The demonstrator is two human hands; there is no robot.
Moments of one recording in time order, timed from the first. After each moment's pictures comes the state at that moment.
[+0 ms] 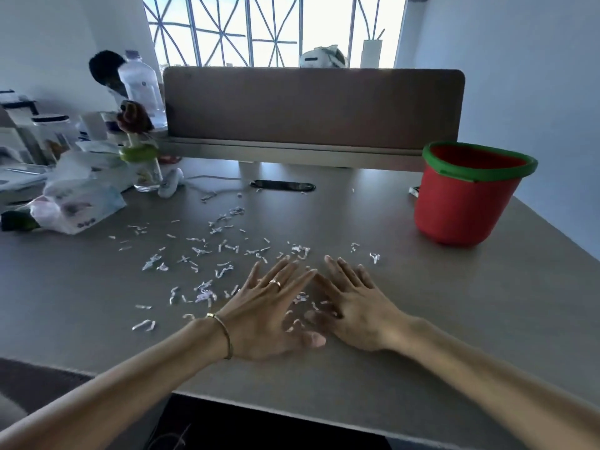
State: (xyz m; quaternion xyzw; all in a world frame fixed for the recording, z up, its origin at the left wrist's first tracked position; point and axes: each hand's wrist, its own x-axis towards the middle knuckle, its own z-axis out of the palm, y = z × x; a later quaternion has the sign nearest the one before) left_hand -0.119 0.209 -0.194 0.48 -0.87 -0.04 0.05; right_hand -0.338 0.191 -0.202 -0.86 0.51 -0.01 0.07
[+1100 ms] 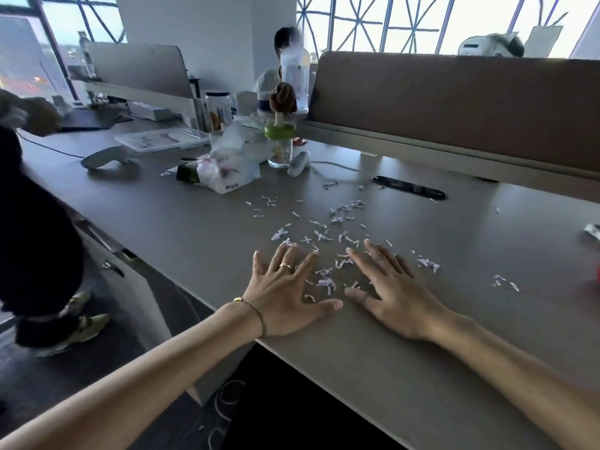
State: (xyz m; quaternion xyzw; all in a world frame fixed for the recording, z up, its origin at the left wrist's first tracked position) left_hand 0.003 0.238 -0.204 0.74 -0.67 -0.05 0.07; right_hand -0.214 0.145 -0.197 -0.91 0.39 -0.05 0.10
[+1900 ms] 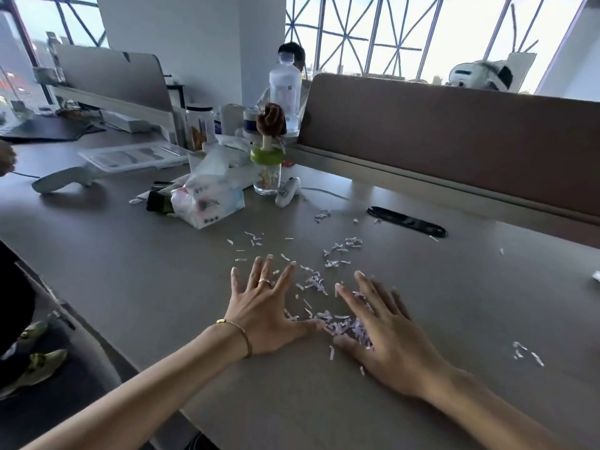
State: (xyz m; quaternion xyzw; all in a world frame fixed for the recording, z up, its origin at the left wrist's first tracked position) left_hand 0.051 0.154 -0.203 0.76 -0.64 -0.06 0.10; right_hand -0.190 0.101 -0.198 -0.91 0.40 -0.05 0.06
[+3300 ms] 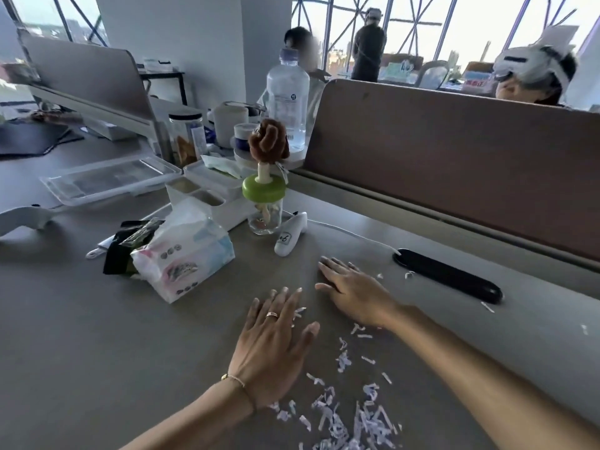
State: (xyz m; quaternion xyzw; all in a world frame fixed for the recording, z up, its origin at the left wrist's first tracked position) left_hand 0.100 0.018 -0.203 0.75 -0.62 -0.11 0.20; right_hand -0.038 -0.157 -0.183 -0.93 0.34 -0.02 0.13
